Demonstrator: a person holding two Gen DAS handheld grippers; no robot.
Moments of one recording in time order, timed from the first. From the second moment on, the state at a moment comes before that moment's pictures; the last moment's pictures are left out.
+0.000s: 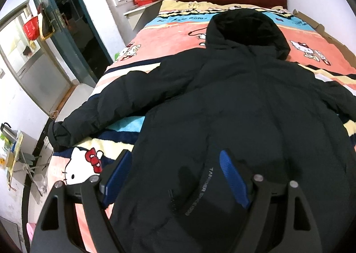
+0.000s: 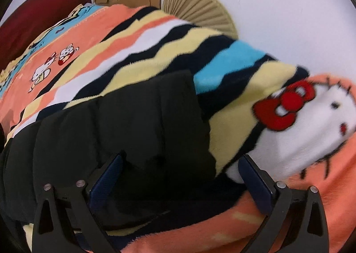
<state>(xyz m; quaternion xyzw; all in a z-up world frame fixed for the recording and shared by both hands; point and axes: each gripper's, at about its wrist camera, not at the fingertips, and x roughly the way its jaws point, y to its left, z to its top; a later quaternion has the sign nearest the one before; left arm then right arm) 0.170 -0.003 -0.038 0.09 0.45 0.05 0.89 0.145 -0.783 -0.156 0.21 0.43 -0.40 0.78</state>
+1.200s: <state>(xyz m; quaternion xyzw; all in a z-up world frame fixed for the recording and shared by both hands) 0.153 0.092 -0.020 0.00 0.42 0.09 0.90 0.252 -0.482 0.036 0.09 0.27 -0.03 0.96</state>
